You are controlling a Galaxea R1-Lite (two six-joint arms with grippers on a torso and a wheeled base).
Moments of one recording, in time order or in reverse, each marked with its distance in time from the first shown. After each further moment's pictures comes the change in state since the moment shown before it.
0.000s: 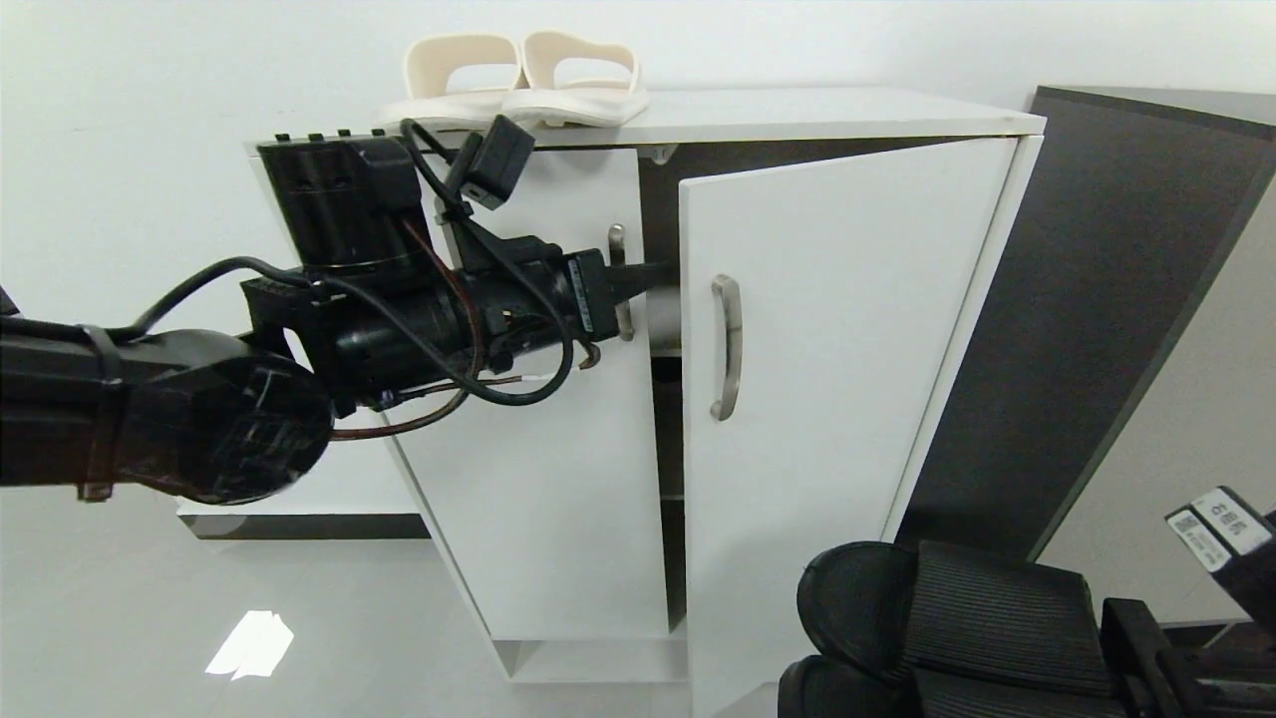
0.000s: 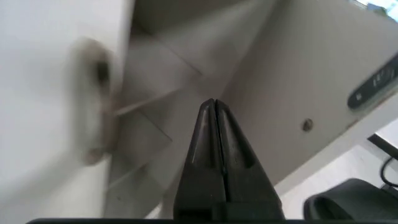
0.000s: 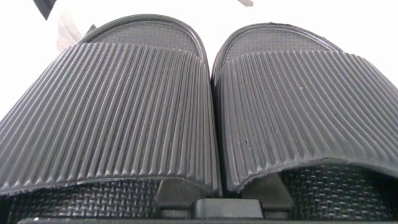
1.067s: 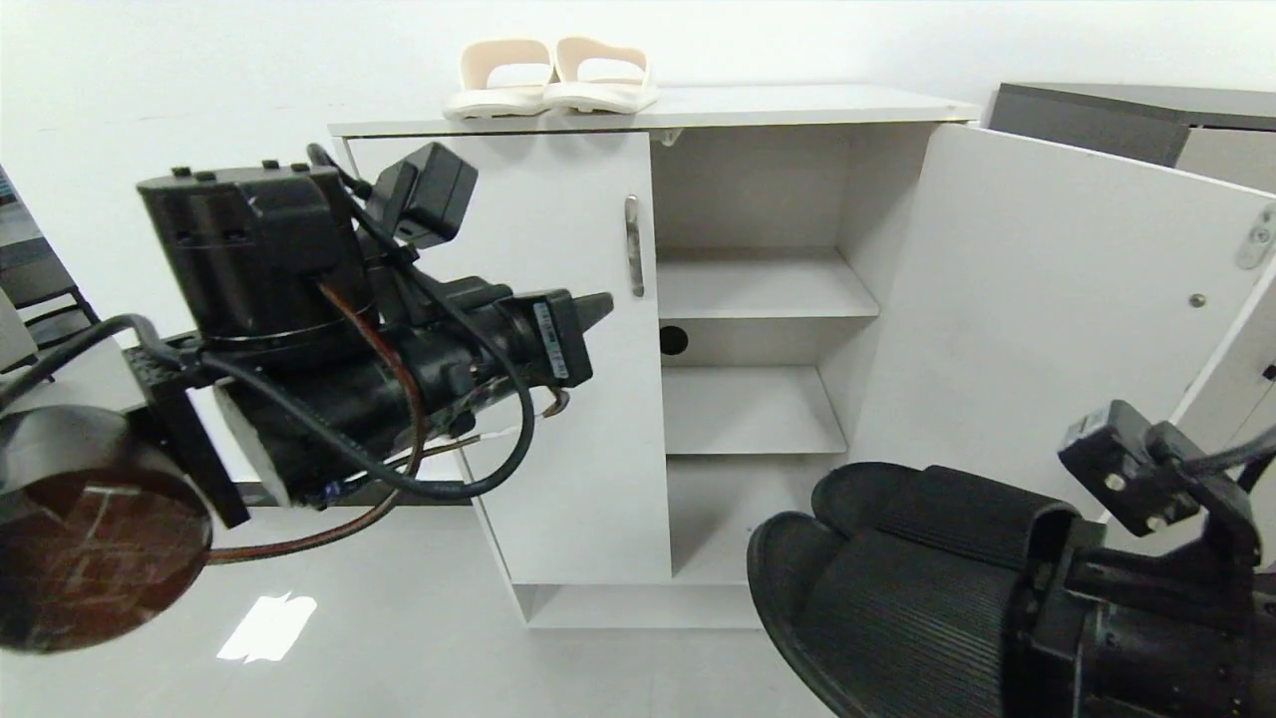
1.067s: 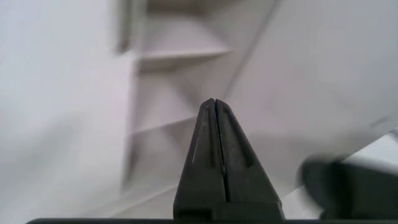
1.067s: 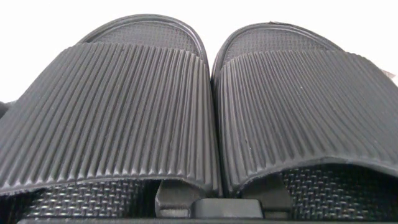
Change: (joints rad) left arm -0.082 -0.184 0.232 0.005 0.440 0.030; right arm 0.080 0.121 -0.176 0.099 -0.471 0.054
